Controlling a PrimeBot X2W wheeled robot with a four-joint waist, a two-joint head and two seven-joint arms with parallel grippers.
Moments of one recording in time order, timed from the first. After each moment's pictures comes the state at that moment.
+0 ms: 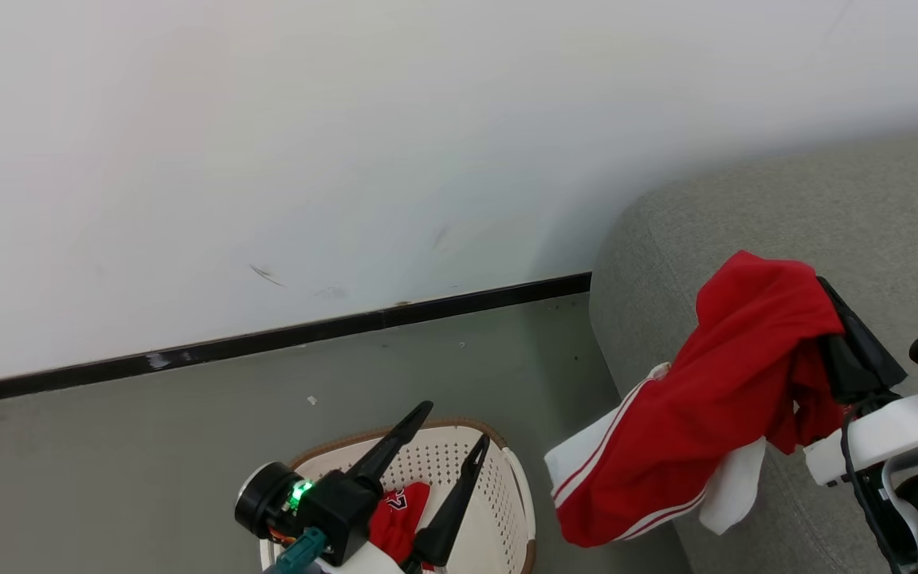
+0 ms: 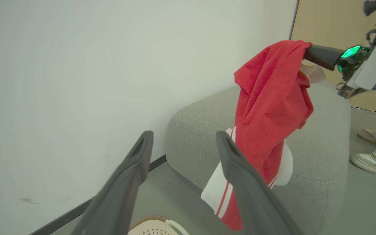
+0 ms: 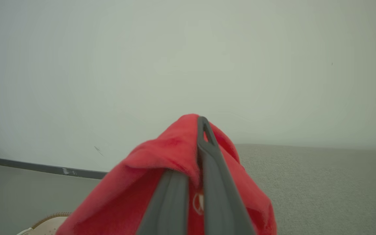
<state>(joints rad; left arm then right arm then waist) -0.12 0.07 -0.50 0.02 -0.27 -0.07 -0.14 -0.18 -0.26 0.05 0.12 0.16 0.12 -0.26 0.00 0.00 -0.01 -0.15</state>
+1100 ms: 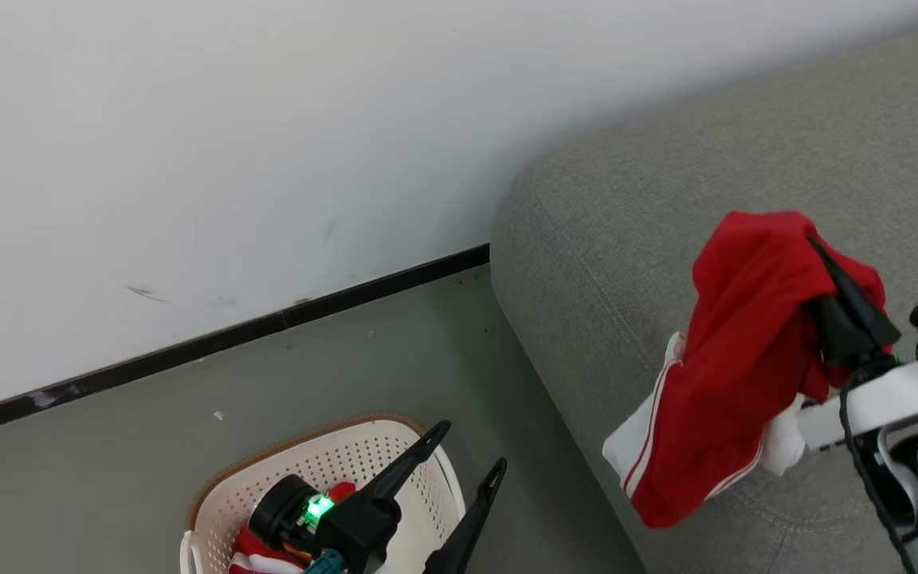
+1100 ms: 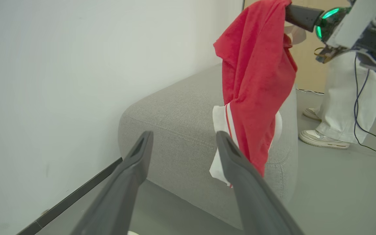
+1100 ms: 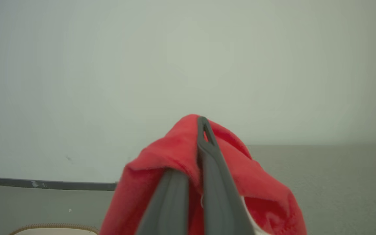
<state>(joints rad) -0.11 0.07 -0.56 0.03 -0.24 -0.07 -0.17 -0.19 -0.26 0.07 0.05 0.17 0.12 -0.25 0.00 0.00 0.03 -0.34</state>
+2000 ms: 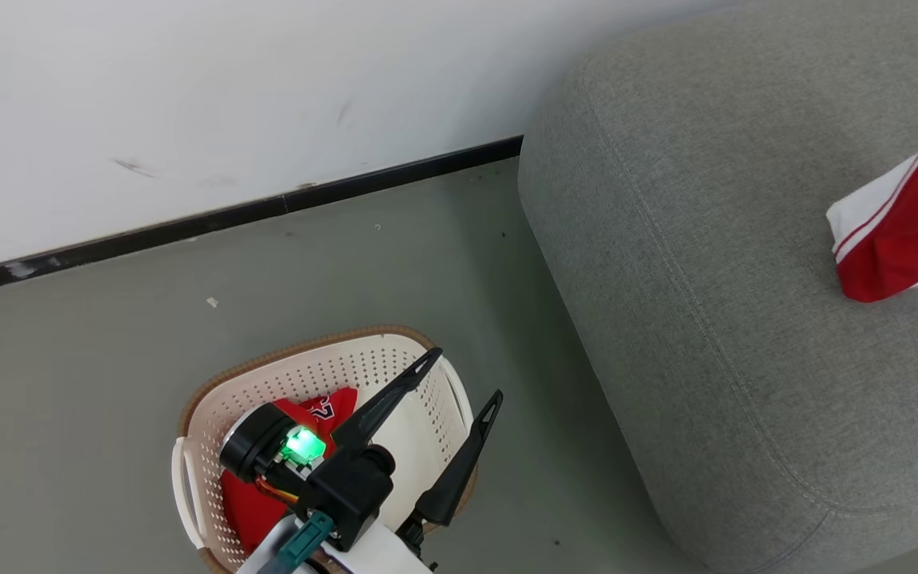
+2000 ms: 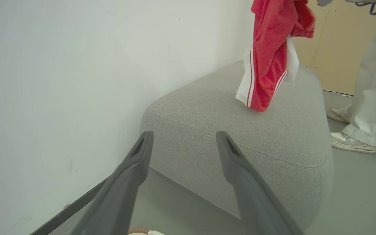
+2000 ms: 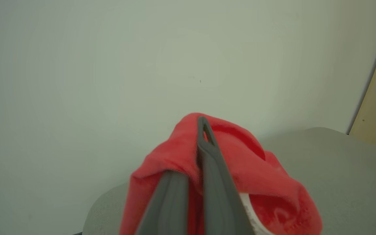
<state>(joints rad) -0.19 0.13 -0.53 -0.14 -0.17 -0.03 -0.10 -0.75 -0.46 -0.17 0.47 0.30 0.12 -0.15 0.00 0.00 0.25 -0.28</state>
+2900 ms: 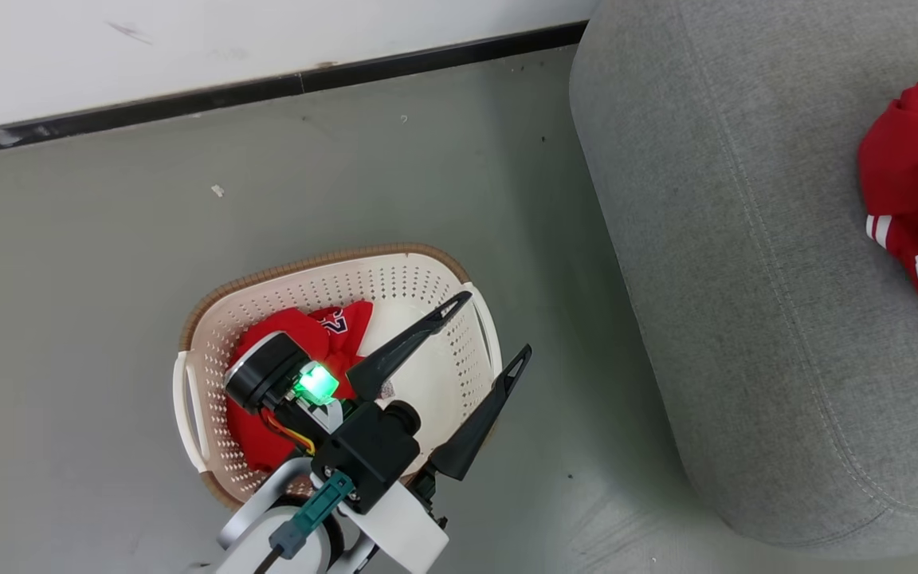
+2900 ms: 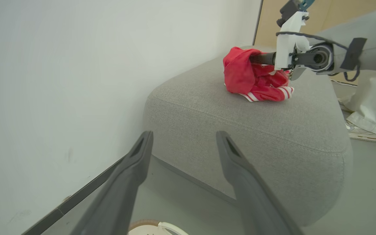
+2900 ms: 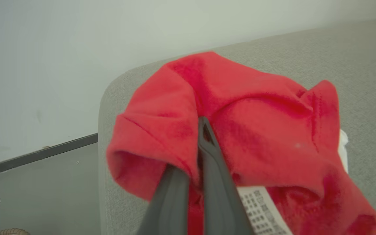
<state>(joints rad) -0.33 0.15 -0.57 -0.20 -0.13 -0.07 -0.04 -0.74 -0.27 -0.17 0.79 0.18 0.12 -0.24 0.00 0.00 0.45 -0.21</state>
